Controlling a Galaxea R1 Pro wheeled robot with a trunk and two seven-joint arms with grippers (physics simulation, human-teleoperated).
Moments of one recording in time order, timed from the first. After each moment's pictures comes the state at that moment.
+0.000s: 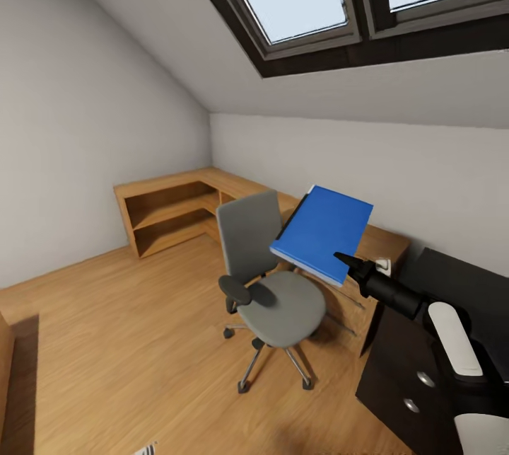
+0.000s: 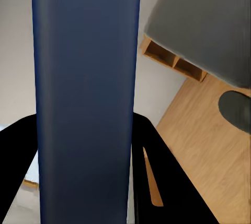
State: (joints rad) left arm -0.19 0.04 -0.28 -0.46 0.65 -0.14 0.41; right arm -0.51 -0.18 -0.22 -1.29 -1.12 0.93 0.29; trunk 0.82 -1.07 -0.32
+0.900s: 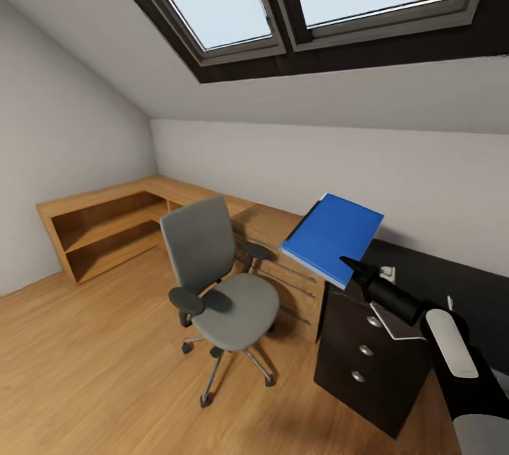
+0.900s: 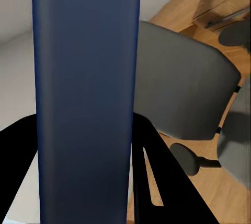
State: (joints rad) left arm -0.19 0.02 -0.30 -0.42 0.65 -0.14 0.41; right arm -0.51 -0.18 -0.24 -1.20 -1.12 0.82 0.28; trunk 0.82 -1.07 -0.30
